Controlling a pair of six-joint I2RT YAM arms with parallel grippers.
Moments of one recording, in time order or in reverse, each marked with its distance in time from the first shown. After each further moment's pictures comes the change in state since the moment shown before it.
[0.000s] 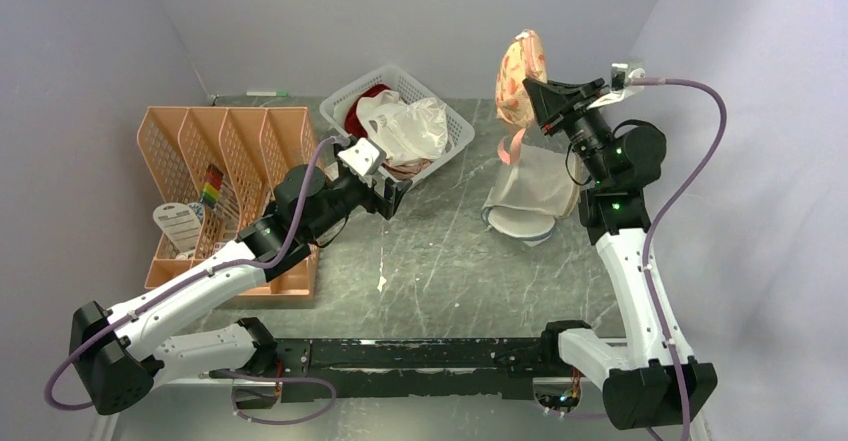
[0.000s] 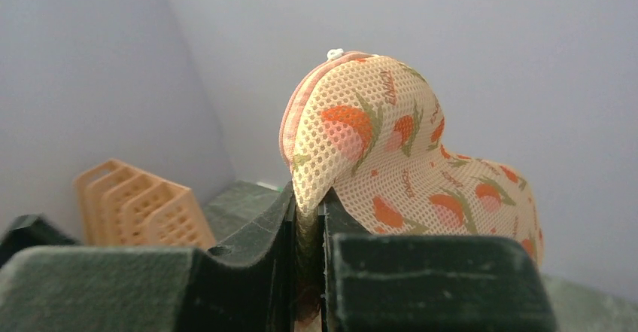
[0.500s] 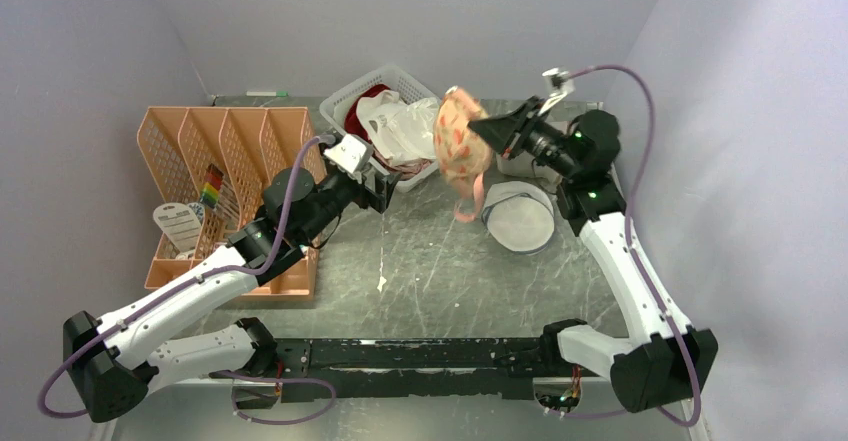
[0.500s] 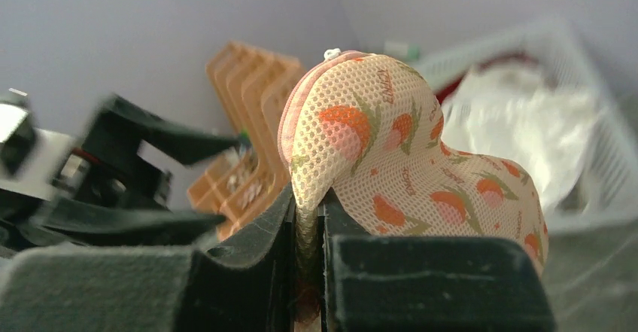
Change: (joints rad) left arm -0.001 -0.037 0.000 0.001 -0.080 0.001; right arm 0.126 0.064 0.012 -0.137 -0.252 0.199
